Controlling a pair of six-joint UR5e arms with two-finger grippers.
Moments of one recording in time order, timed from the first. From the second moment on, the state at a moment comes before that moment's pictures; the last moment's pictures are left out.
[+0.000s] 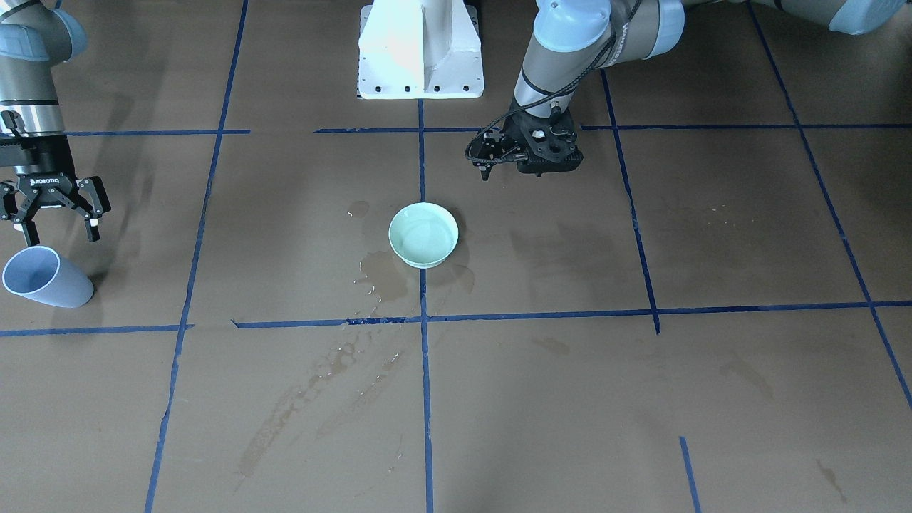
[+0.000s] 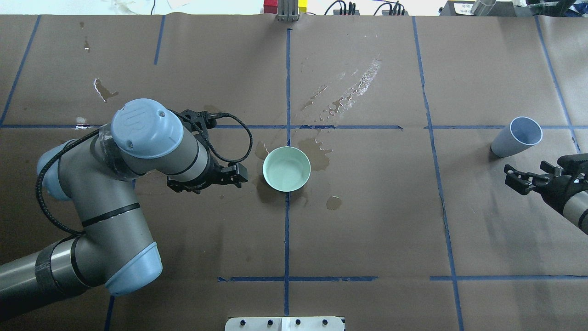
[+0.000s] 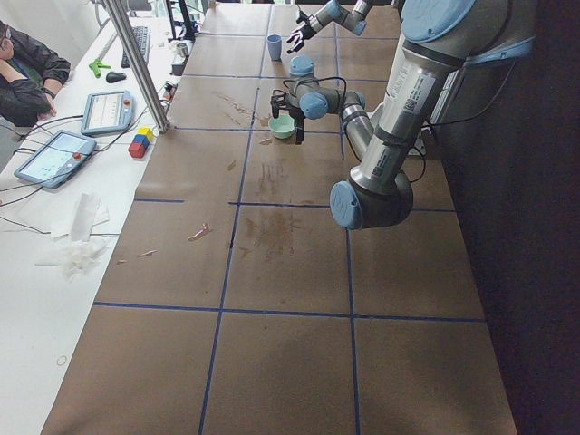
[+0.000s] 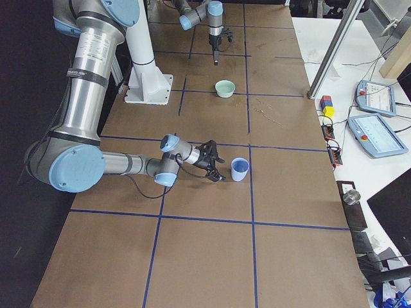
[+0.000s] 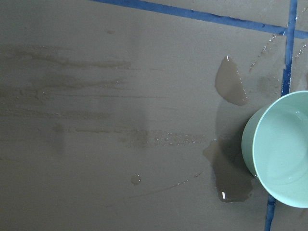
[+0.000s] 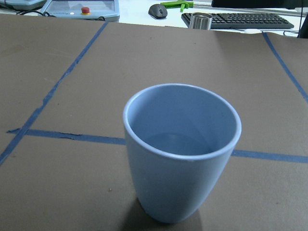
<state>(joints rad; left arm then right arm) -0.54 -2.09 -1.88 -1.60 -1.93 -1.35 0.50 -1.85 1.59 -0.26 1.07 1.07</state>
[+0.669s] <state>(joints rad) -0.54 -2.09 -1.88 -1.60 -1.93 -1.35 0.50 -1.75 1.49 -0.25 0.98 1.06</state>
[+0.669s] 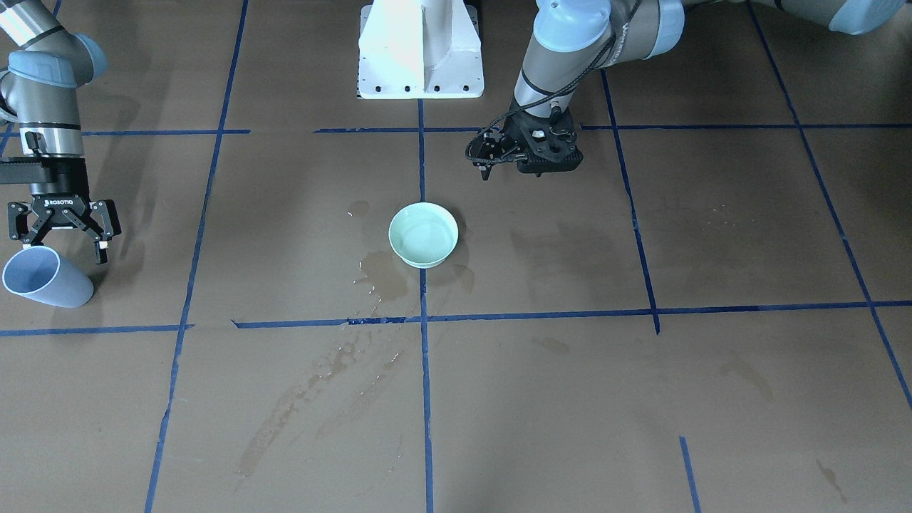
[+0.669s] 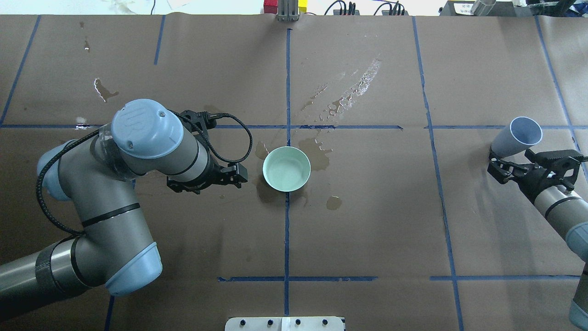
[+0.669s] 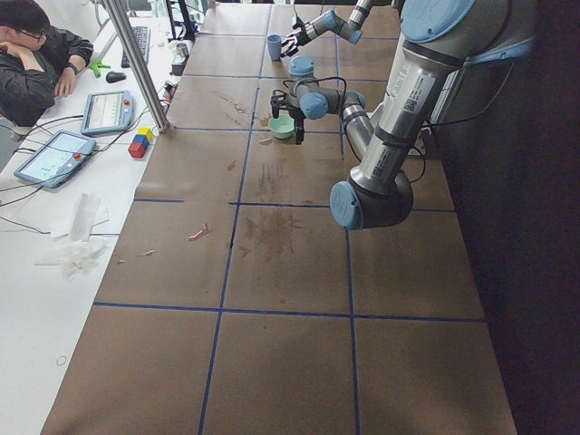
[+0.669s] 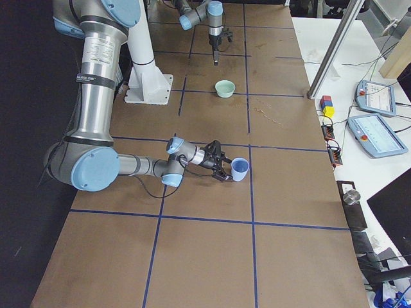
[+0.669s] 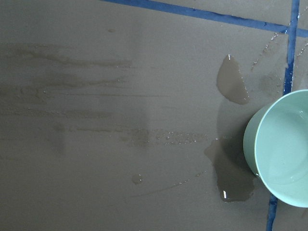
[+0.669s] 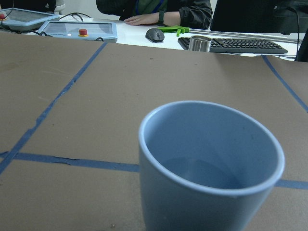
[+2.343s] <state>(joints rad) -0.54 -2.09 -1.88 -1.60 -1.93 -1.35 0.54 -1.73 1.47 -0.24 0.92 1.07</state>
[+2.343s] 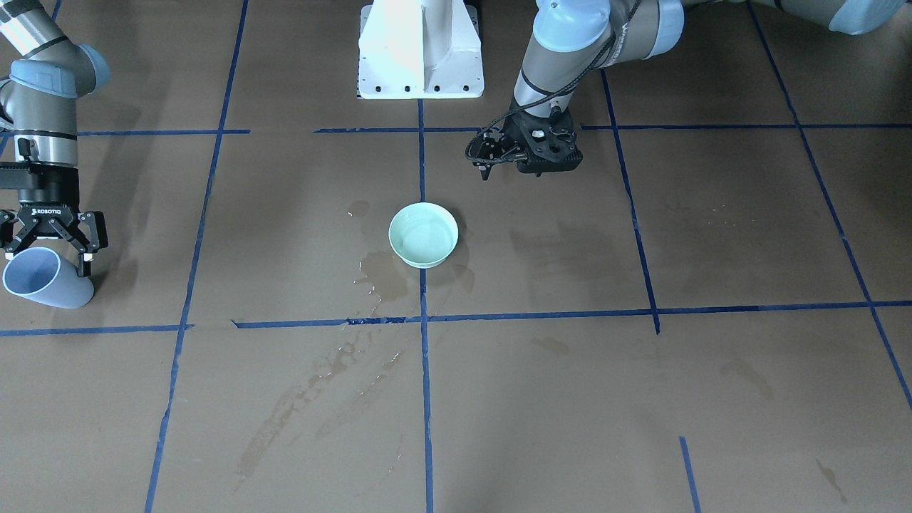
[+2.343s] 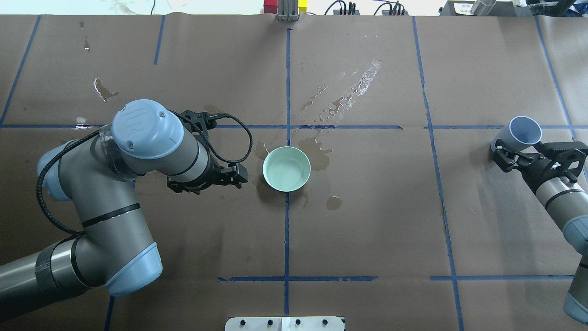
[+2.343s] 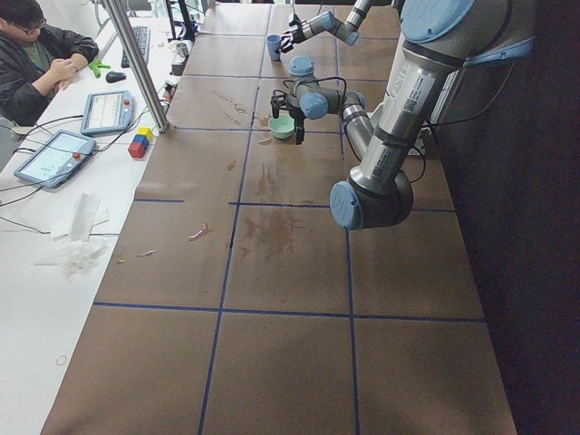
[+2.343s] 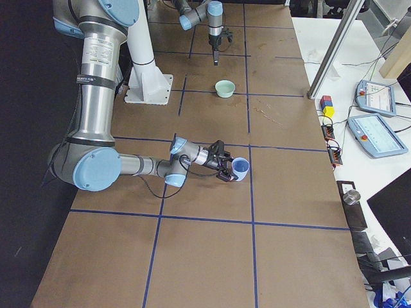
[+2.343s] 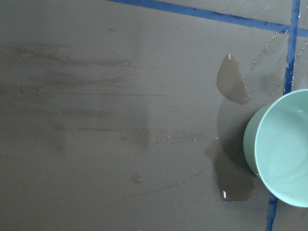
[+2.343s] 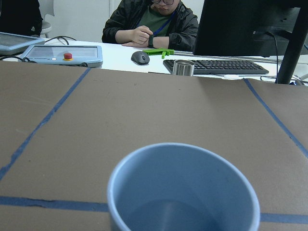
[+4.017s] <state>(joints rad) -0.54 -2.09 -1.88 -1.60 -1.93 -1.35 0.57 -1.68 1.45 -0.24 0.90 1.03</state>
